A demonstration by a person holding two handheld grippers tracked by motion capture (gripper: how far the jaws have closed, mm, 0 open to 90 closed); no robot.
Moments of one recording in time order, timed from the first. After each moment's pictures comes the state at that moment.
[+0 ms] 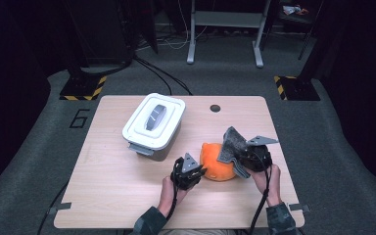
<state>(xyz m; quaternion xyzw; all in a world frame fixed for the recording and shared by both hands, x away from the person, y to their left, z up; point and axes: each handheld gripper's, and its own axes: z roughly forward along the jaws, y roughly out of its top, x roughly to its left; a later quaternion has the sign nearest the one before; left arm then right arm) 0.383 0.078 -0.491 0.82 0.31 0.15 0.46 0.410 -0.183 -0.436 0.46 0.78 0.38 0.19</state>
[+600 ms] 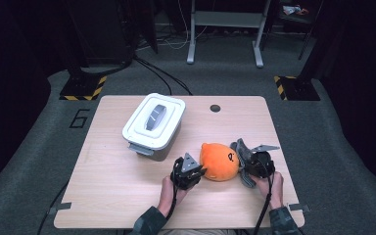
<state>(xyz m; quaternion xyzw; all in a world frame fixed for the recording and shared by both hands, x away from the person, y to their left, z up) 0.384 0.079 -0.492 0.82 0.31 0.15 0.46 0.420 -0.207 -0.490 0.51 0.78 0.32 0.16</state>
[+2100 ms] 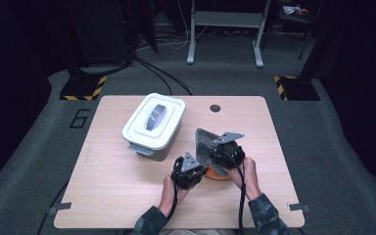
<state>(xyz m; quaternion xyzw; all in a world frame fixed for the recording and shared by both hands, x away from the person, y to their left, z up) 0.383 0.077 -0.488 0.81 0.31 0.15 0.48 0.417 -0.100 -0.421 0.36 0.84 0.34 0.20</state>
